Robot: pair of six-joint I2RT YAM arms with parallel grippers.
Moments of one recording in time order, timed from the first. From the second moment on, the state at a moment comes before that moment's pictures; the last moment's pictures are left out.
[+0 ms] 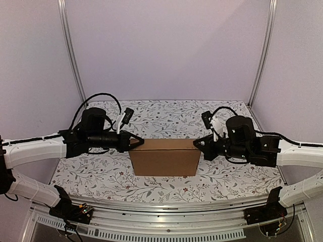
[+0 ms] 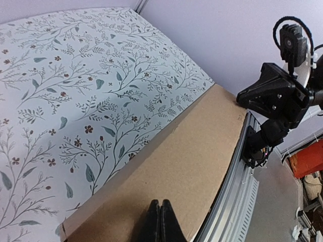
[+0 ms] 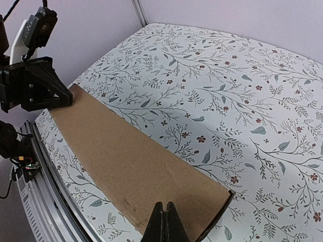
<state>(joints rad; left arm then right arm) -0.72 1.22 0.73 0.04 0.42 -0.38 0.97 1.17 0.80 -0.13 0.09 0.35</state>
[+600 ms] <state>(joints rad) -0.72 1.22 0.72 0.04 0.42 -0.38 0.97 1.12 0.86 -0.11 0.08 0.35</state>
